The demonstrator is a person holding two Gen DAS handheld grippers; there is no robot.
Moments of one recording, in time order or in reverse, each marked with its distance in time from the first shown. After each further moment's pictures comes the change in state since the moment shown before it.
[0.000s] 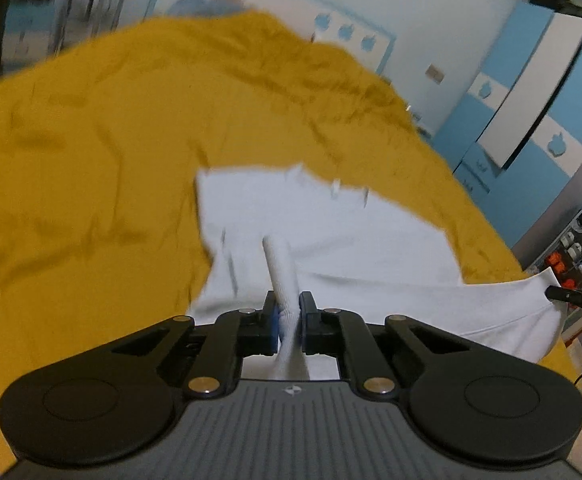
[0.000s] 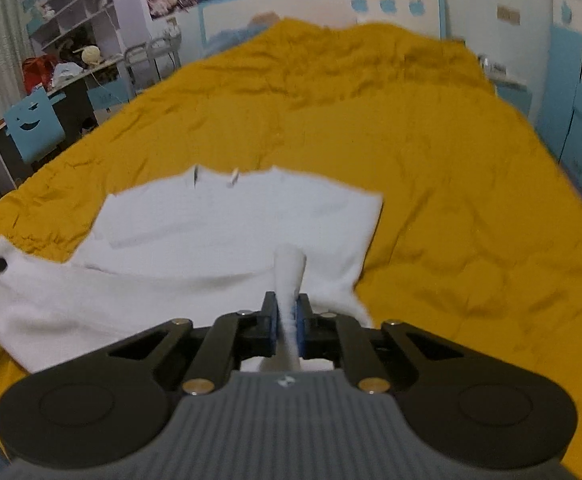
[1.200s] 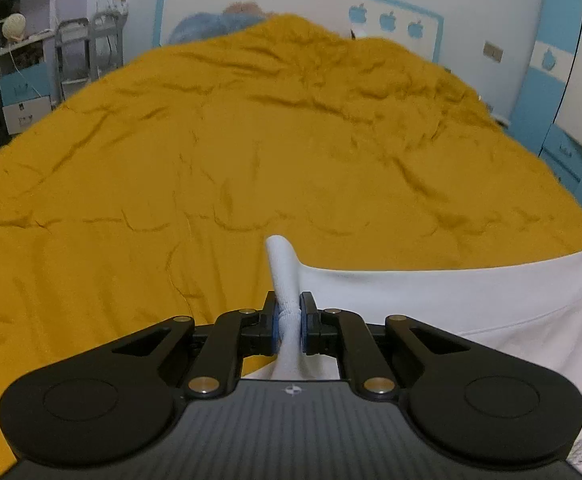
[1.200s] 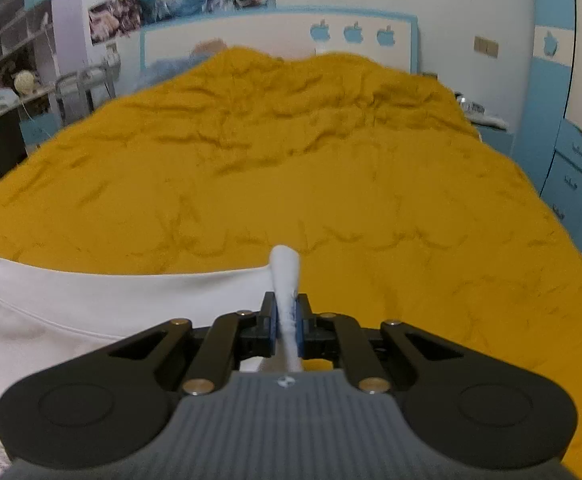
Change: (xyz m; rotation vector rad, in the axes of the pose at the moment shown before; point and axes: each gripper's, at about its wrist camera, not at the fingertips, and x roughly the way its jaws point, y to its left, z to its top) left arm 0.238 0.024 0.127 0.146 -0.005 0.247; right arm 0.270 -0.059 0.164 0.019 -0.085 -0.163
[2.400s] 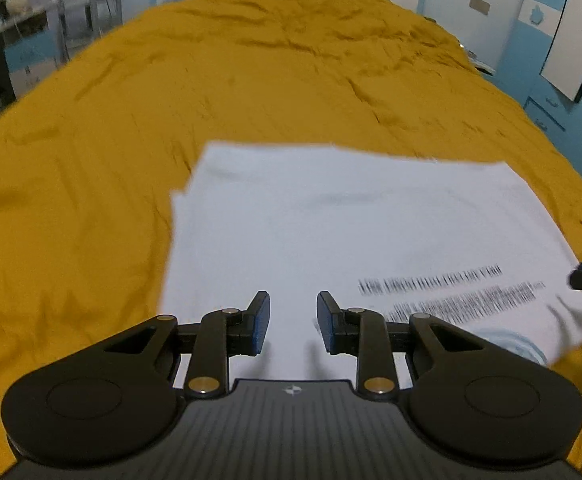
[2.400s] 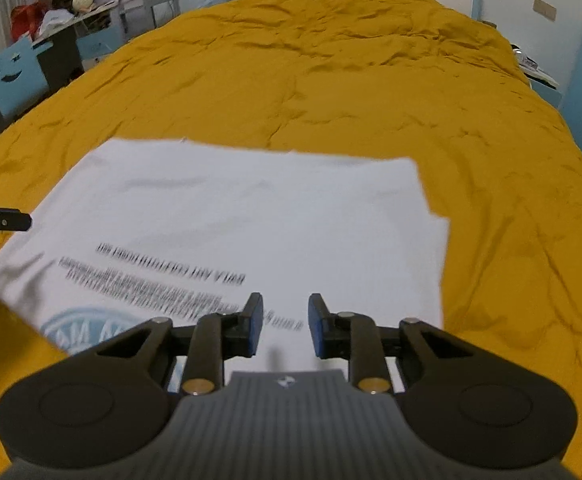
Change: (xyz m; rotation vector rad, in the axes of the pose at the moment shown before) left arm -0.120 -0.063 -0.090 -0.005 0.169 -0.002; right arm -0.113 0.082 -0.104 -0.104 0.227 0.128
